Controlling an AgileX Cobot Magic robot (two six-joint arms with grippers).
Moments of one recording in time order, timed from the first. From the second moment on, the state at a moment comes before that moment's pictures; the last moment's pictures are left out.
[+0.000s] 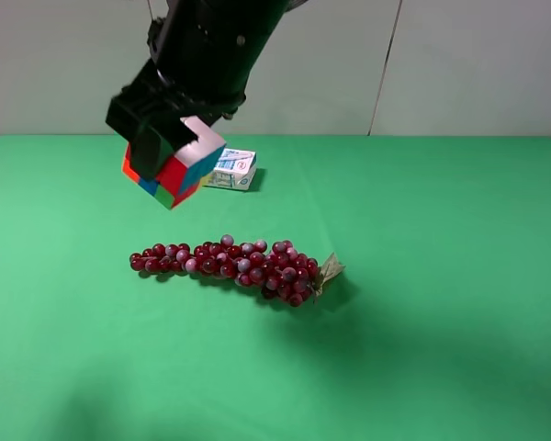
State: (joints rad) left arm -0.10 0.55 -0.54 -0.23 0.79 0.58; right arm 0.87 1.86 -1.77 0.32 1.06 -0.31
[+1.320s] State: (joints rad) left arm -0.69 1.21 -0.74 0.37 0.19 0.13; right arm 0.66 1.87 -1.78 0.46 1.08 -0.27
